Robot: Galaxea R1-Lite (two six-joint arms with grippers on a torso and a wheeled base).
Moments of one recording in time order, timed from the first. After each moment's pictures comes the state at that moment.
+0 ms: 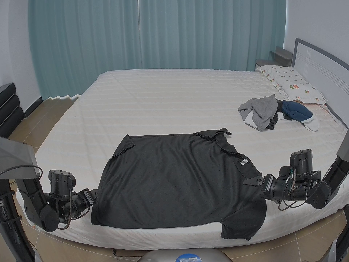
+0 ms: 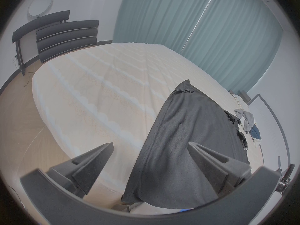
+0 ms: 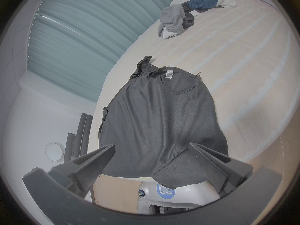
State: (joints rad) left arm -0.11 2.09 -0.23 -1.13 0.11 -0.64; right arm 0.22 1.95 -0.43 -0.84 0.29 0.74
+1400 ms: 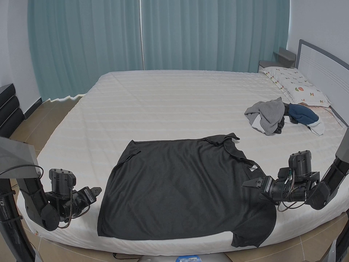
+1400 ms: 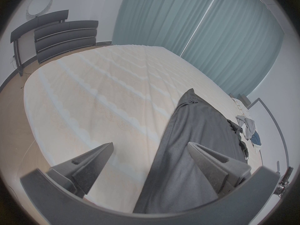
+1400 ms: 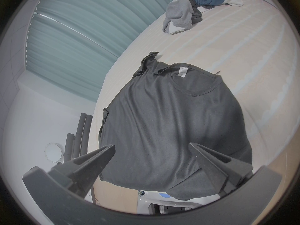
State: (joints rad) left arm -0.11 2.09 -0.25 -1.14 0.11 -0.65; right arm 0.22 1.96 -0.42 -0.84 0.29 0.74
